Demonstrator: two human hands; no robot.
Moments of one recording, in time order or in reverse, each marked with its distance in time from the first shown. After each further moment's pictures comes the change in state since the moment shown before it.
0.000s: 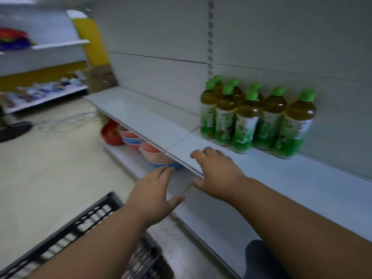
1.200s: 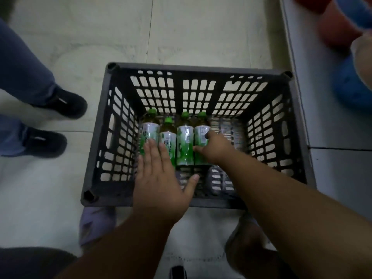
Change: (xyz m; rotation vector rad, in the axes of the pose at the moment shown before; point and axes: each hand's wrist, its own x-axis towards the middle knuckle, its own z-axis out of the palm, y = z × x) left_hand -0.280 -0.184 0.212 -0.200 -0.065 -1.141; right_hand 0.076 -0.291 0.415 0.112 -0.821 -0.110
